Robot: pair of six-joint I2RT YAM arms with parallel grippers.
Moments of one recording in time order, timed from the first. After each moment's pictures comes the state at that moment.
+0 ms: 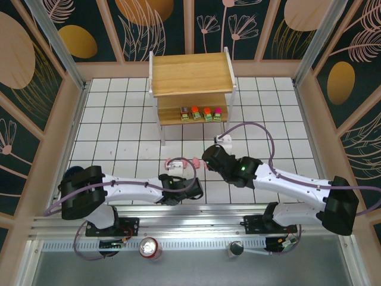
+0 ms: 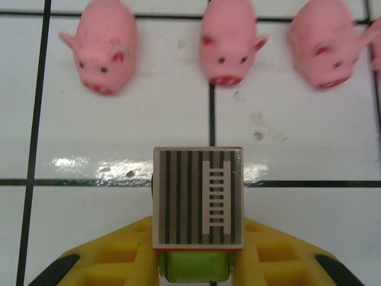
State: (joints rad) left arm -1.30 1.56 0.84 -0.61 -0.55 -1.26; right arm 1.06 1.17 0.82 -0.55 0.55 0.81
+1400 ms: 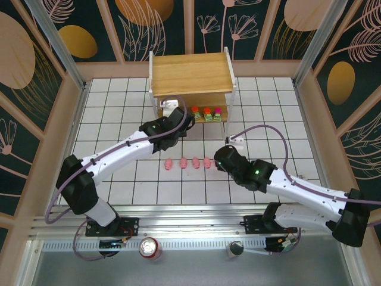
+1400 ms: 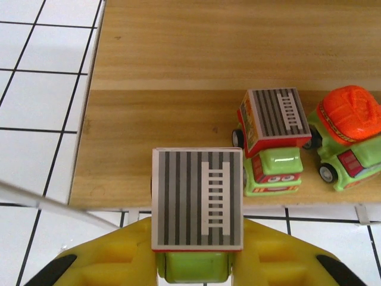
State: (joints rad) left arm -0.82 1.60 1.34 -0.61 -0.58 -0.69; right arm 1.01 1.02 0.75 -0.59 0.55 0.83
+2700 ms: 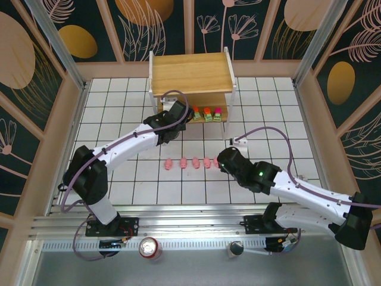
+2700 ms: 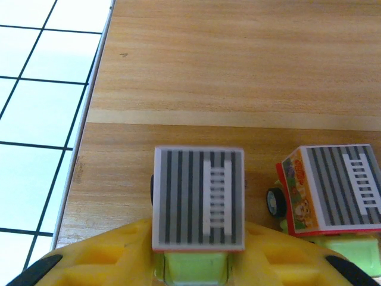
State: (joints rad) left arm -0.74 1.70 1.37 -0.53 -0.58 -0.65; right arm 1.01 0.97 0.74 -0.64 0.55 0.86
